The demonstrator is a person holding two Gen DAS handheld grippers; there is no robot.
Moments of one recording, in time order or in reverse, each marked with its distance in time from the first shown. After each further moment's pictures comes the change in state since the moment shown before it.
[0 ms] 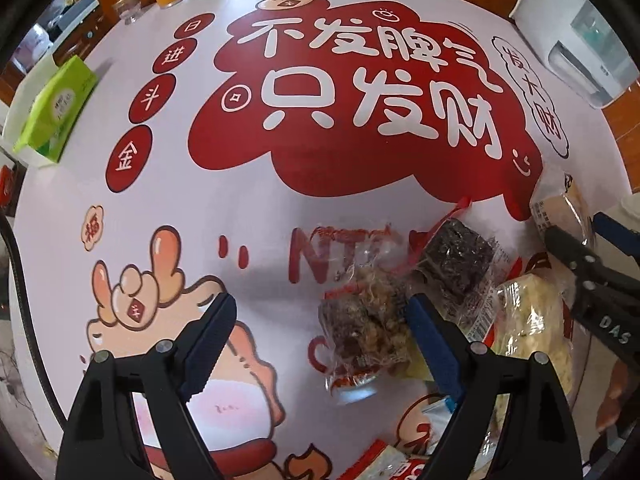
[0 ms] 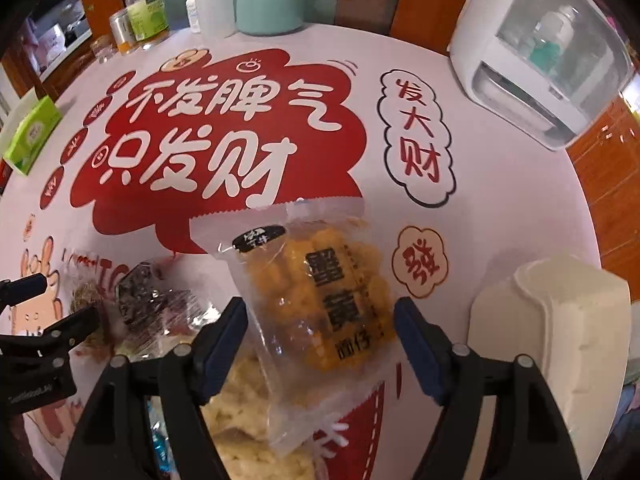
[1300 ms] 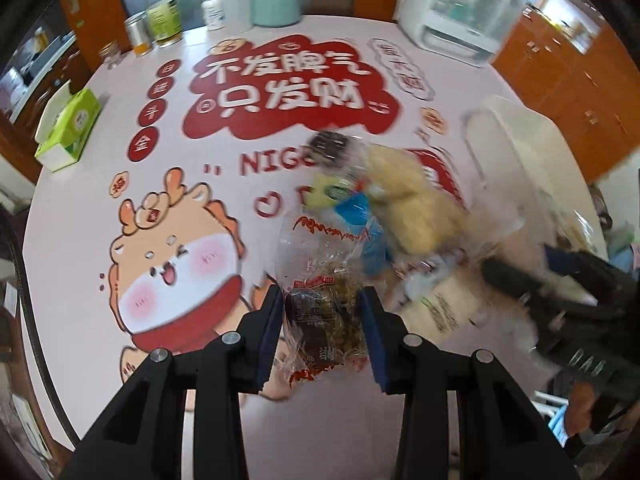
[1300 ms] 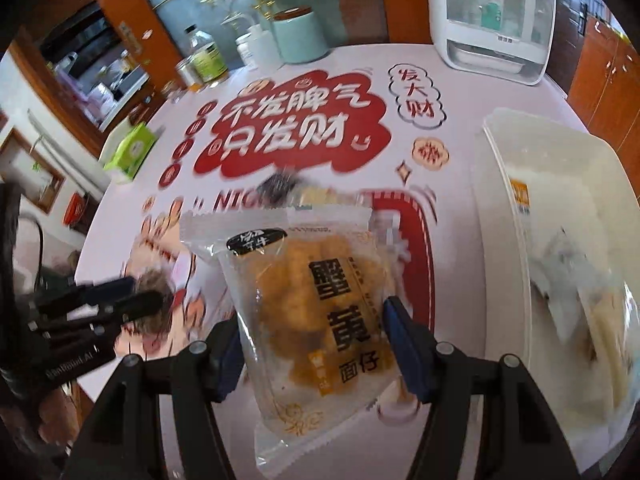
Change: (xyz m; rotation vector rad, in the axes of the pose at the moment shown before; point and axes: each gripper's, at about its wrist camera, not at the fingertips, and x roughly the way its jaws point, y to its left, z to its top) left arm -0.141 -0.017 -0.143 0.214 -0.114 -0.150; right arm -0.130 0.007 -0.147 0.162 -0.091 0.280
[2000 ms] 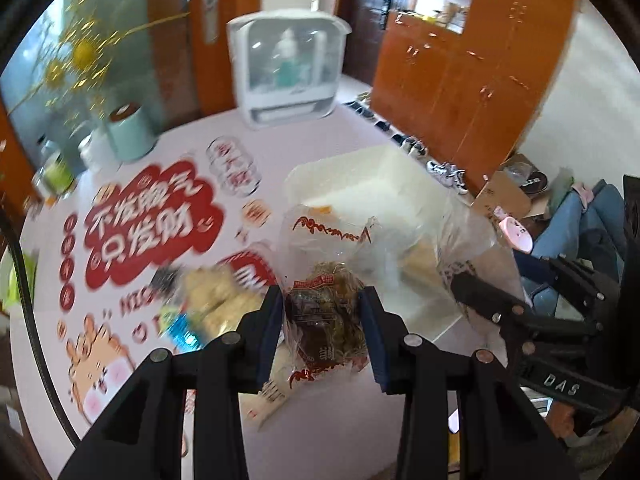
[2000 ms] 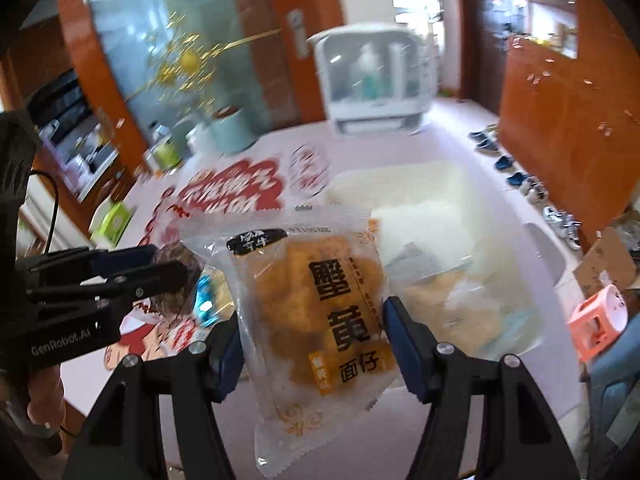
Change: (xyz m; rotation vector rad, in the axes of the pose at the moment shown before) left arm -0.083 -0.209 0.040 0.323 -0.226 -0.155; right arm -0.158 -0.107 -0.048 0.142 -0.292 -0.144
